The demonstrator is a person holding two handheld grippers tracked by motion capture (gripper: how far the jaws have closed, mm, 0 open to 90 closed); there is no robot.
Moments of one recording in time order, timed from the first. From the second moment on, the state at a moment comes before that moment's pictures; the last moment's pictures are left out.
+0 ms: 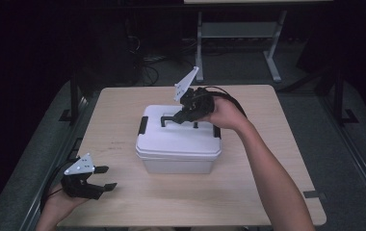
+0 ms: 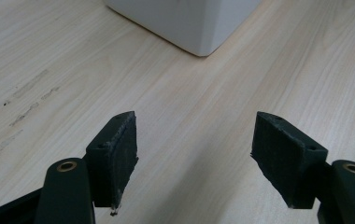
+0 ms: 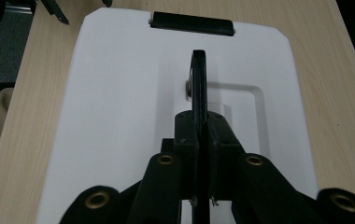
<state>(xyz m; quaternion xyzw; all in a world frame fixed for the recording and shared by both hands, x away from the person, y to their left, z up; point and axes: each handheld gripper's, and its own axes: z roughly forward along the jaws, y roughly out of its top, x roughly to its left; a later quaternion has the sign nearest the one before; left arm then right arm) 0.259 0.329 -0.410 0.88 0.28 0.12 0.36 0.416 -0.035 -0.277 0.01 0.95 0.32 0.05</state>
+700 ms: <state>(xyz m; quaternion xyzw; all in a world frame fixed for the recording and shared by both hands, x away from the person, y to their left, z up) 0.259 0.332 -0.409 0.88 0.28 0.12 0.37 0.420 -0.029 -0.284 0.01 0.95 0.31 0.05</state>
